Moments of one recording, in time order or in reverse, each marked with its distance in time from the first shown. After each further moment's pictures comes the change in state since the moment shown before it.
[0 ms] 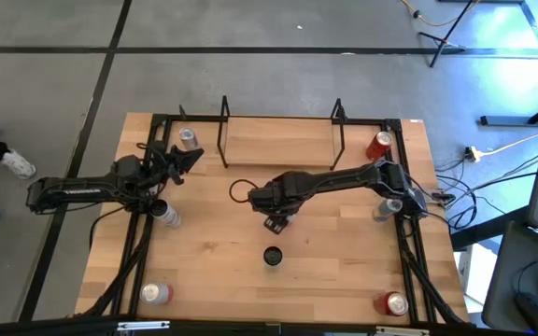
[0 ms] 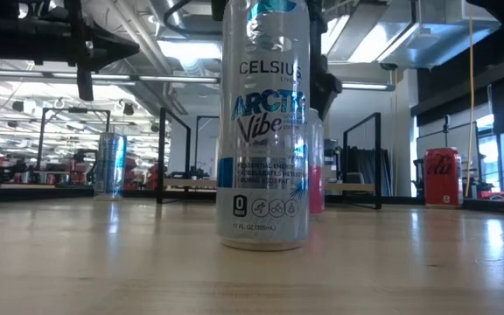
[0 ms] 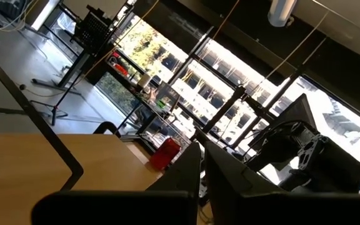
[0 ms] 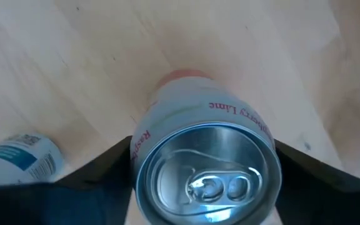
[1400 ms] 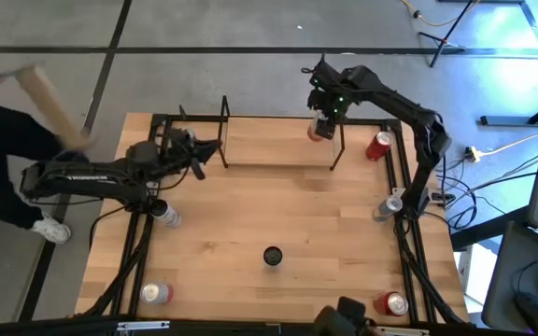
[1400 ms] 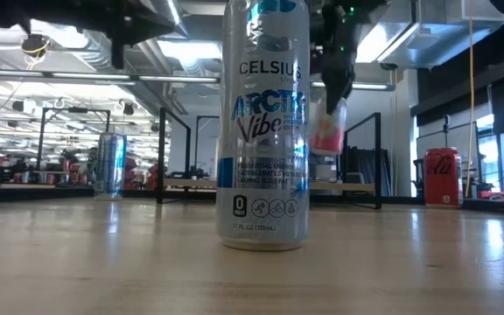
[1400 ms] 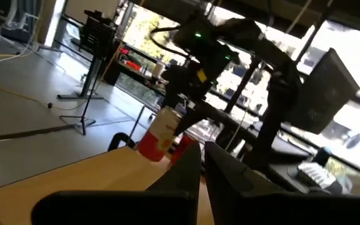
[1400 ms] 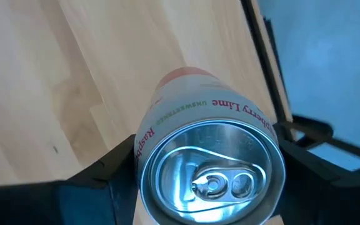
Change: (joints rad) left arm 0.001 0.423 0.327 -0.019 0.019 0.226; right arm -0.753 -0.337 -0.101 -0.014 -0.075 -0.998
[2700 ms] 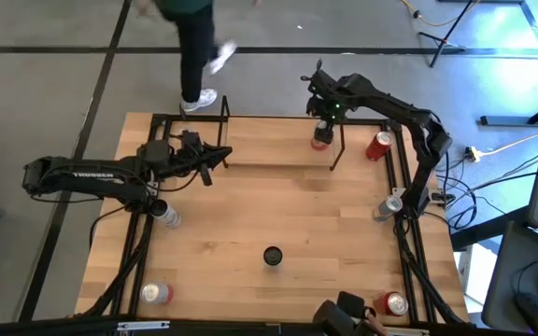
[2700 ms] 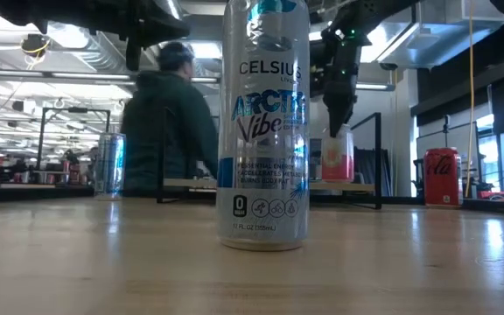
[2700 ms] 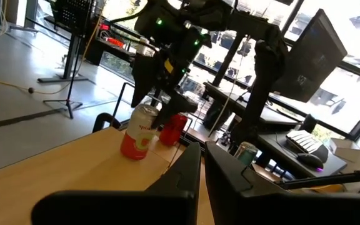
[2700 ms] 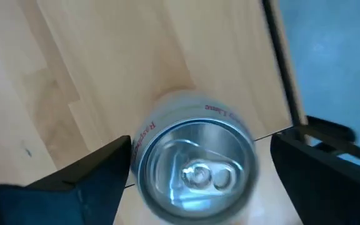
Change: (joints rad) left arm -0.004 0.103 0.042 -0.015 0.093 0.016; right arm -0.029 -0.002 -0.155 0.141 0.021 -0.042
